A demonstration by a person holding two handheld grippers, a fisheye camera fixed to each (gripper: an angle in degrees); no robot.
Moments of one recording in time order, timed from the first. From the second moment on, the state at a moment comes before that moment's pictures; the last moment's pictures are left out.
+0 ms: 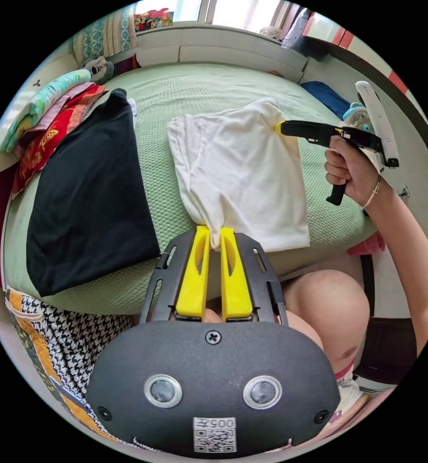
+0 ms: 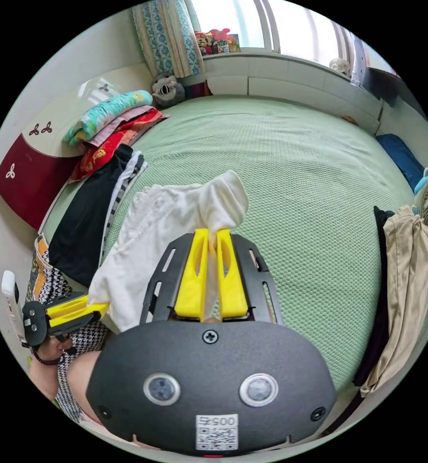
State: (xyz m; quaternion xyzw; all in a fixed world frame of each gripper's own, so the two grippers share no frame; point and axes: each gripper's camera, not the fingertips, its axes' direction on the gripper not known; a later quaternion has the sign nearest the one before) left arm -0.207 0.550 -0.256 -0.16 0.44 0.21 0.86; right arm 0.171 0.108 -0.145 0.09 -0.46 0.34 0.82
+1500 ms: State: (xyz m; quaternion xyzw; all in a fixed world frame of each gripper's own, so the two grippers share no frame) left arm -0.064 0.522 -0.579 0.00 0.59 0.30 0.75; right arm 0.321 0.443 -0.058 -0.05 -0.32 0.44 0.84
